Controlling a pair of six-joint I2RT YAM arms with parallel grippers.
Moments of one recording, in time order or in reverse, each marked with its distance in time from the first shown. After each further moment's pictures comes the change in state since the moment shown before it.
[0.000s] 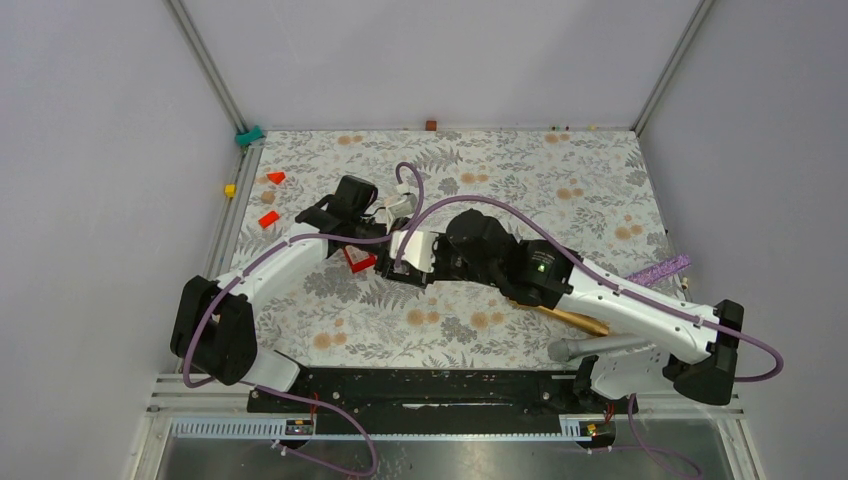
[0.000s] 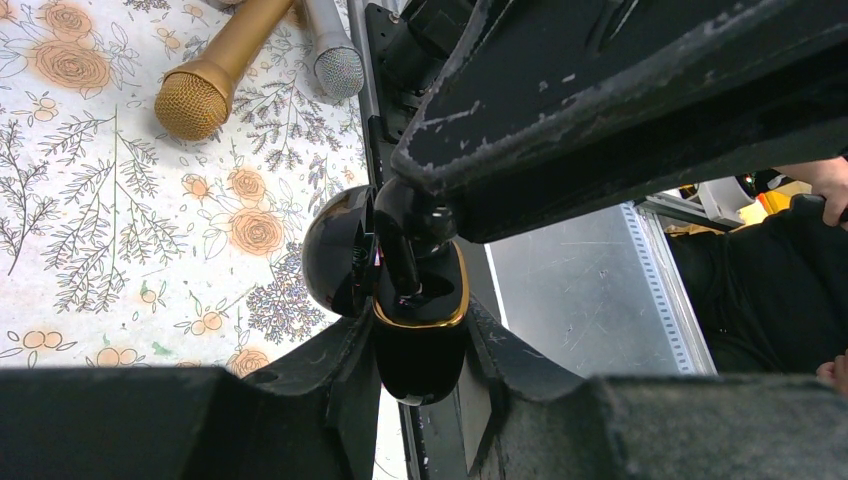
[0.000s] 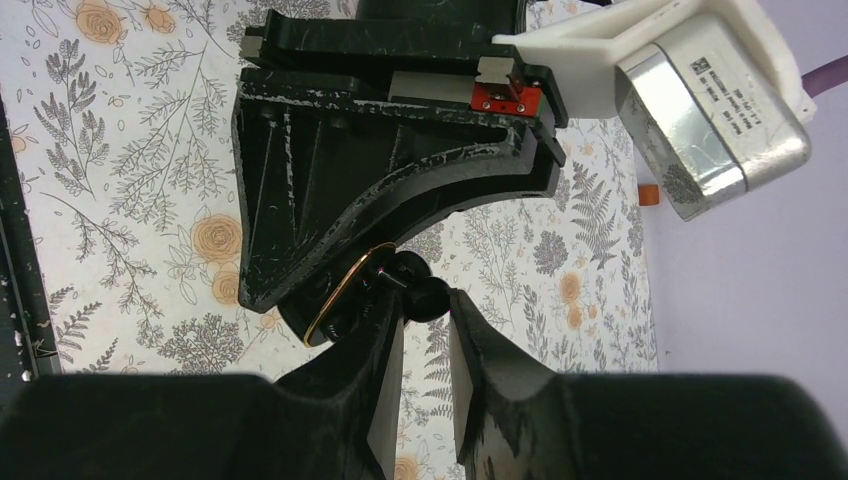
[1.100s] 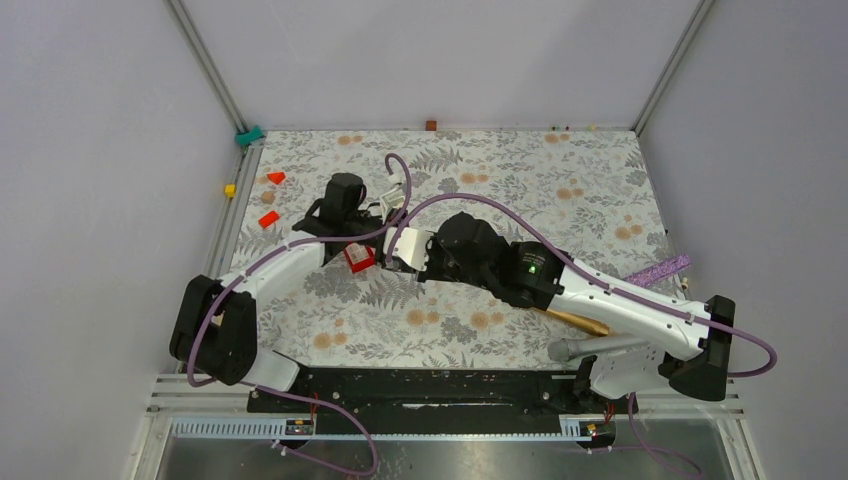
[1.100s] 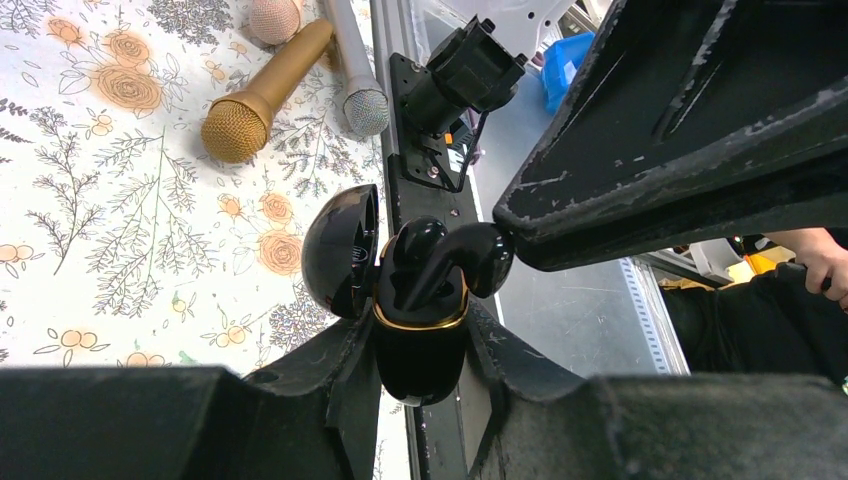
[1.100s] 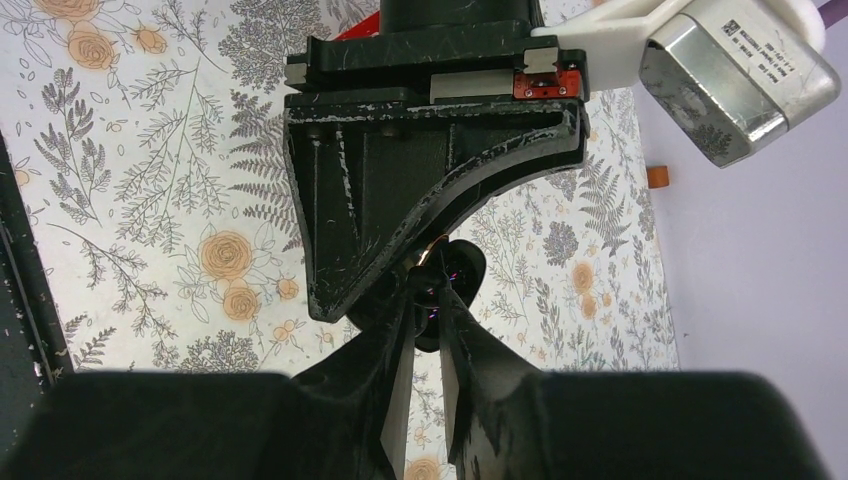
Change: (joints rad) left arm 0.050 -0.004 -0.117 0.447 0.019 -0.379; right arm 0.028 0.035 0.010 0.020 0.060 0.075
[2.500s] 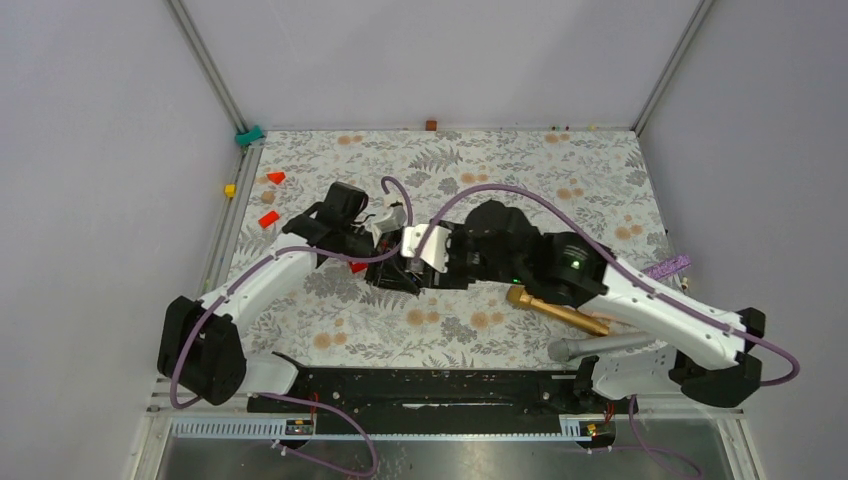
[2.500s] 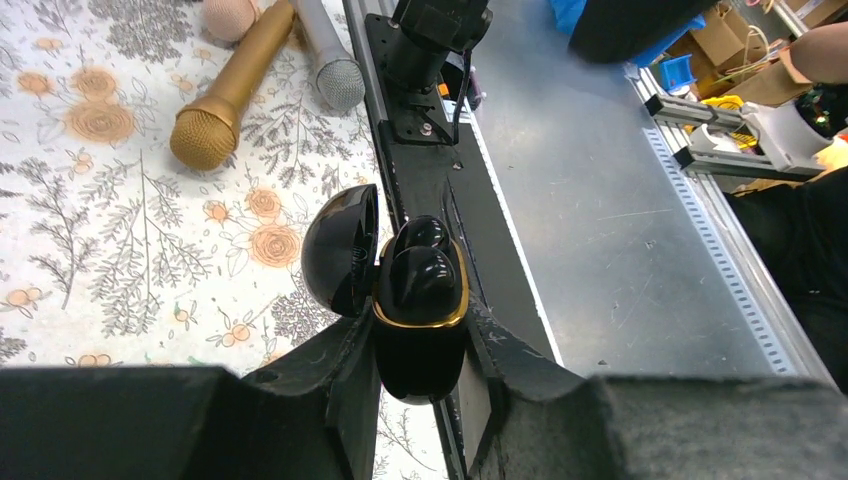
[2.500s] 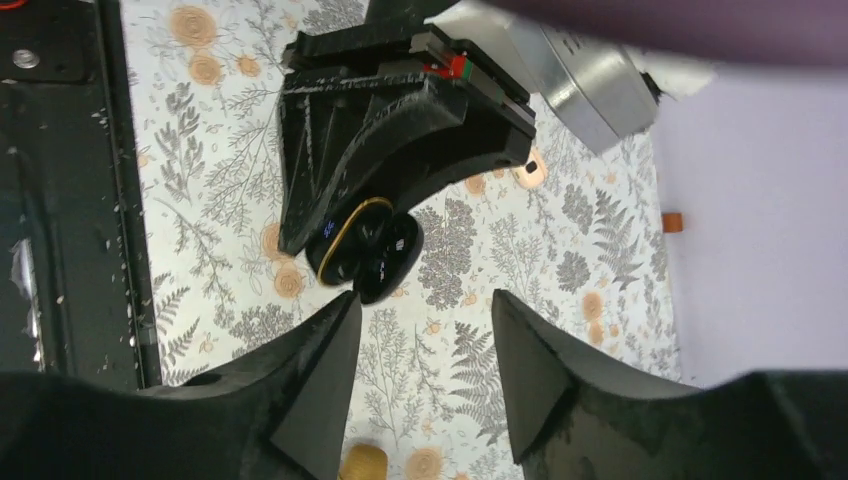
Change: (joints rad) left arm -0.039 -0.091 0.061 -0.497 0.001 0.573; right arm 0.004 -0.046 0.150 -0.197 -0.121 -0.009
